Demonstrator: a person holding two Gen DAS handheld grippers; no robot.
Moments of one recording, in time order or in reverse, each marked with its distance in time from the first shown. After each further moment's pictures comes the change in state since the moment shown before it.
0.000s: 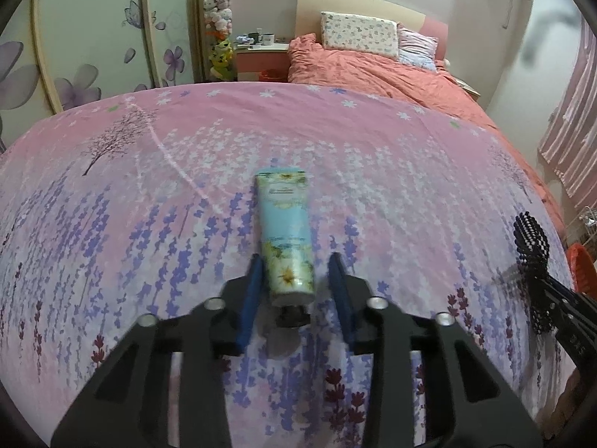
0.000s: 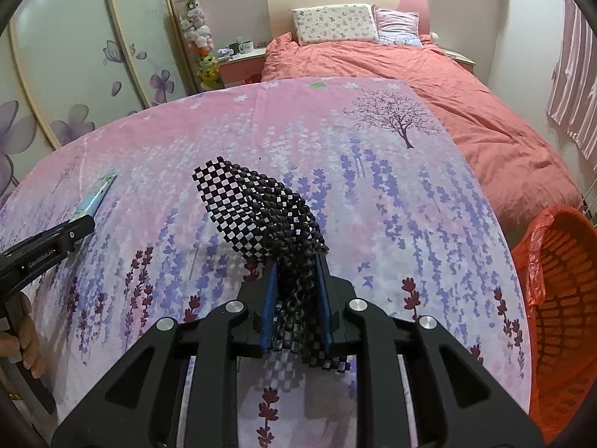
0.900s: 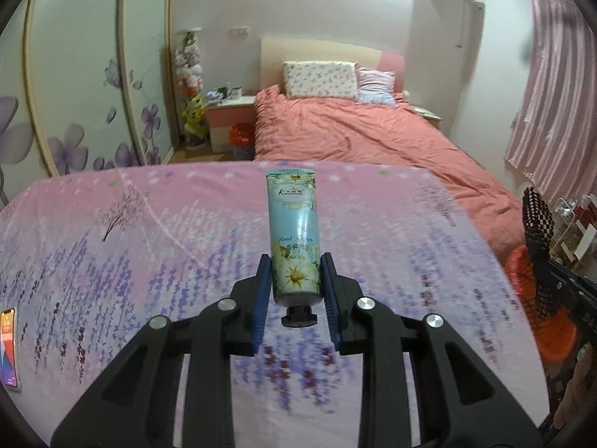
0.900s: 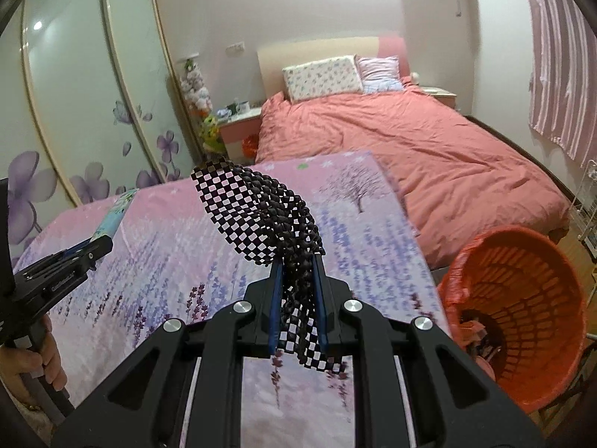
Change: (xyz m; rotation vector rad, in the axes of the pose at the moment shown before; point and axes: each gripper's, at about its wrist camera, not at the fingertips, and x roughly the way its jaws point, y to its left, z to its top) left arm -0.121 -0.043 0.006 0.113 -0.197 -0.096; right arm -0.119 -0.024 -0.002 0.075 -0.225 0.012
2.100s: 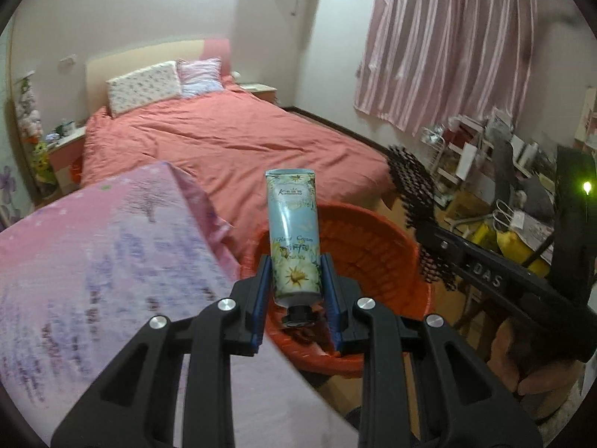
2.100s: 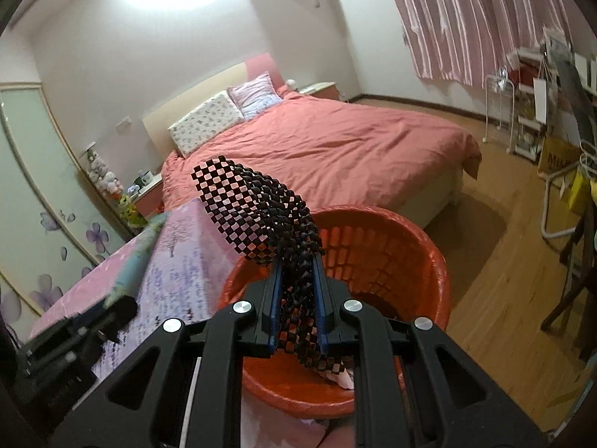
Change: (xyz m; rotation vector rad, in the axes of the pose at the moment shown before) left arm -0.011 -0.331 -0.045 0.331 0.069 -0.500; right arm -0.057 -0.204 -0.031 0.405 -0.098 -0.220
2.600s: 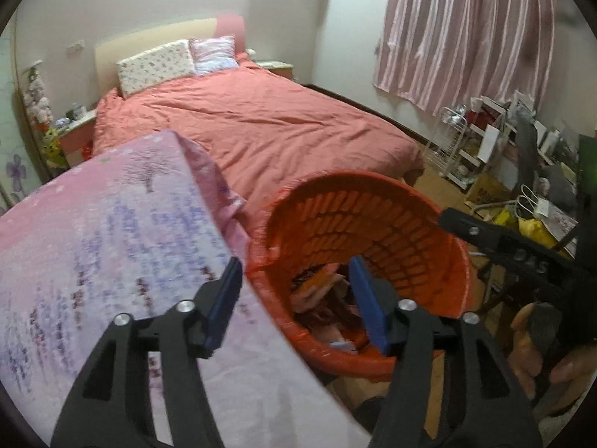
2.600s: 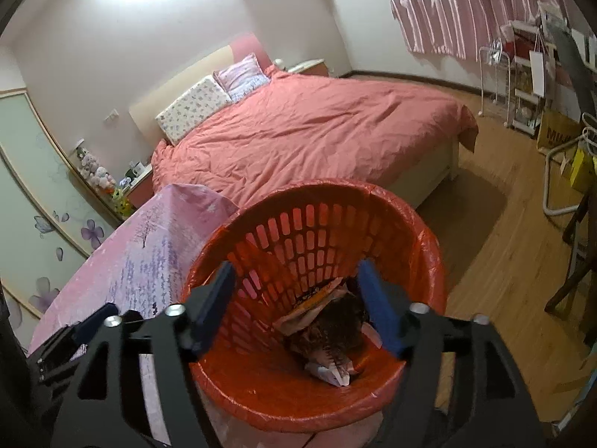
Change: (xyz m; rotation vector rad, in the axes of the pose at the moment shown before) left arm 0.031 0.022 -0.023 -0.023 0.056 0.096; right arm 0.014 -0.031 -0.014 0.032 0.057 -0.008
